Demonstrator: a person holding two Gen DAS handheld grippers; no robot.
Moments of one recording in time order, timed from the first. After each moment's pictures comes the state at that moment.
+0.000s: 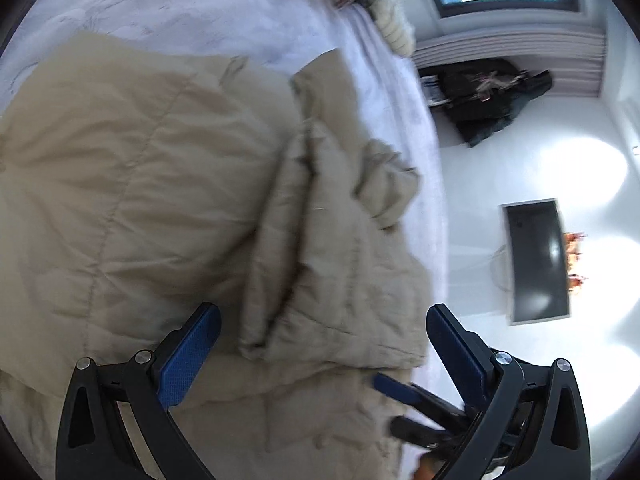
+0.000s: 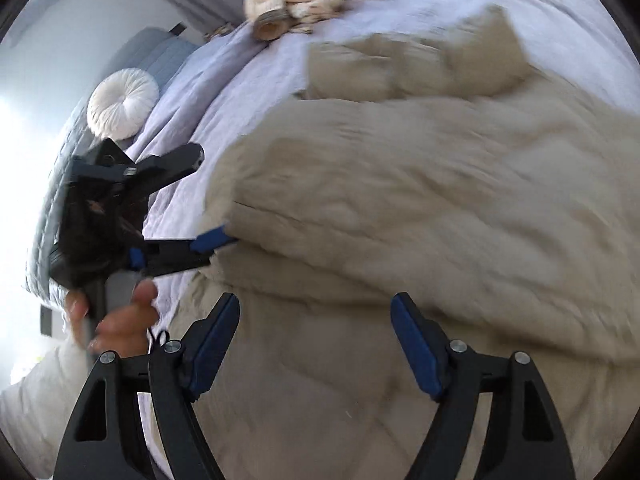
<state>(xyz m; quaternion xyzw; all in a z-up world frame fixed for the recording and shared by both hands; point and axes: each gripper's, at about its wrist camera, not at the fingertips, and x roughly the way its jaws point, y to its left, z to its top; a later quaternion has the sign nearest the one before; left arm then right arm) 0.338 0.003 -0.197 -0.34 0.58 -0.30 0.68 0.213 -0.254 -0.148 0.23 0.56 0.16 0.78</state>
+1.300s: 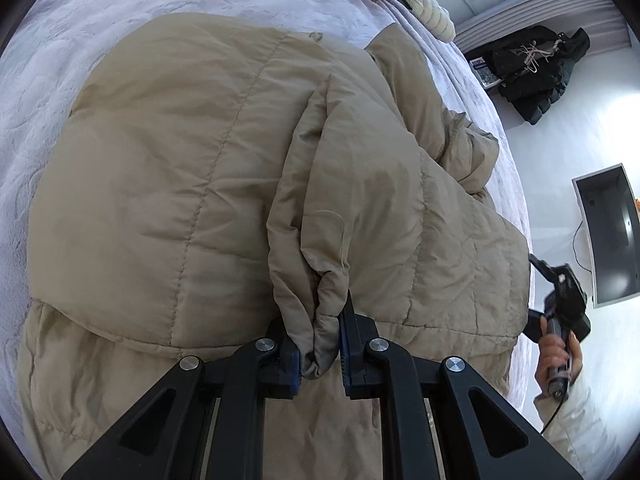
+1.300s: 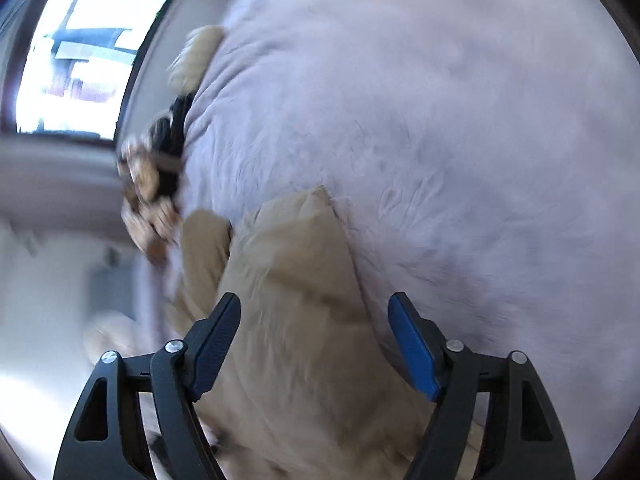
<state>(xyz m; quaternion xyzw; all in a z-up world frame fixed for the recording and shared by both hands) 0.292 0.011 -0.218 -0.23 0.59 -0.22 0.74 0.210 -0.522 -0.203 0.57 0.42 -0.04 0.70</state>
